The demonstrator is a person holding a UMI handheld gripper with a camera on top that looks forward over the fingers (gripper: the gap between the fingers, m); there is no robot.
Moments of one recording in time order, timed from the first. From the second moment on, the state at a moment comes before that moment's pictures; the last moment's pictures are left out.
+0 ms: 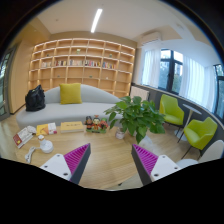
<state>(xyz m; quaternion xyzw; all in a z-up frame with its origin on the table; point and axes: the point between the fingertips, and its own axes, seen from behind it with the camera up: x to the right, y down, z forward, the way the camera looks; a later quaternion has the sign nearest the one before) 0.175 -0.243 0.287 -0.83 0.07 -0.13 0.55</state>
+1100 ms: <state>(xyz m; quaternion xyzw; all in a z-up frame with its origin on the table) -0.200 0.017 0.063 -0.84 -0.07 0.03 0.54</state>
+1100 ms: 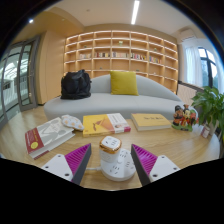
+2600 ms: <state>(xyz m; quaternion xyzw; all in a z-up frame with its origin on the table) -0.035 0.023 0.014 -0.87 0.00 0.00 0.50</state>
